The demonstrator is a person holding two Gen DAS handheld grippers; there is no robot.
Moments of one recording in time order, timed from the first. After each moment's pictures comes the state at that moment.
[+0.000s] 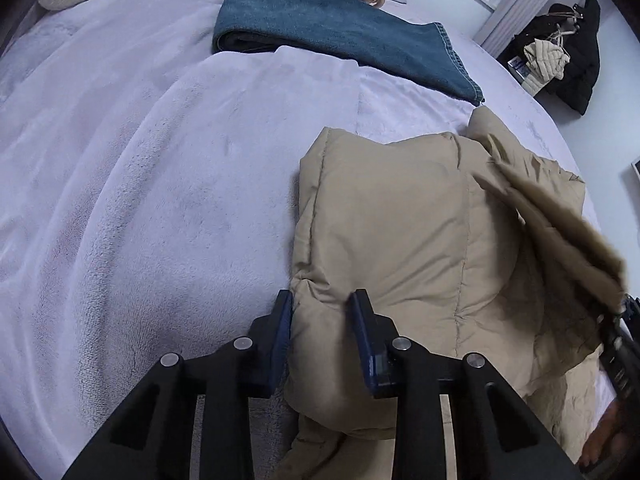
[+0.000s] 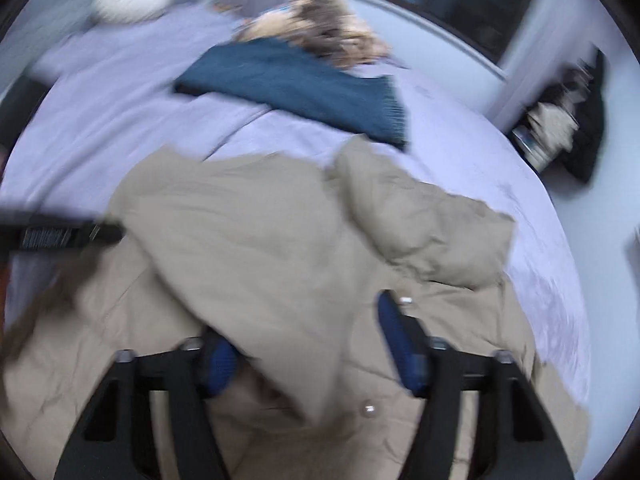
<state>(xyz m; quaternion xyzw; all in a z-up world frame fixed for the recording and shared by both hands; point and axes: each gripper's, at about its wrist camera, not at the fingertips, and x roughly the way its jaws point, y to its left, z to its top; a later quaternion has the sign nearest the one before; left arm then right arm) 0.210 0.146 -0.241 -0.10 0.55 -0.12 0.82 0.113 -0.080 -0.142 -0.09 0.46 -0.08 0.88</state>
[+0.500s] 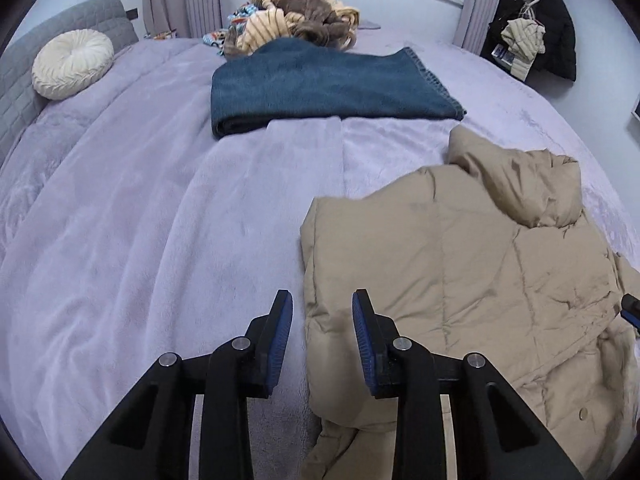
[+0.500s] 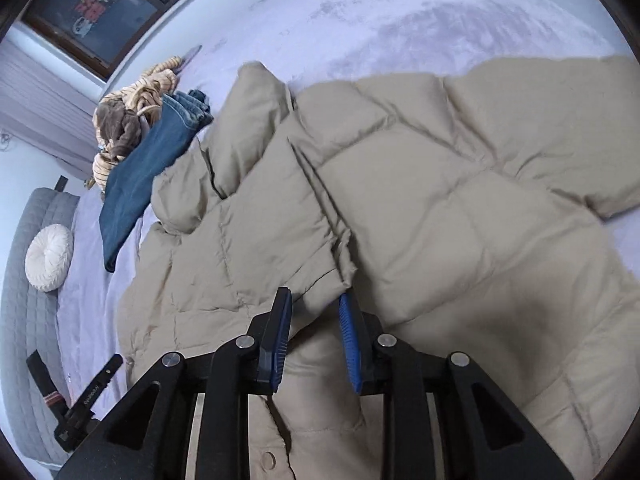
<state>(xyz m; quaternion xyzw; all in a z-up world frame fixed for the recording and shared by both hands) 0.202 0.129 -0.182 0.01 0.47 -0.10 0.87 0.027 -0.255 -0.139 0.29 0.45 -0.16 0.82</state>
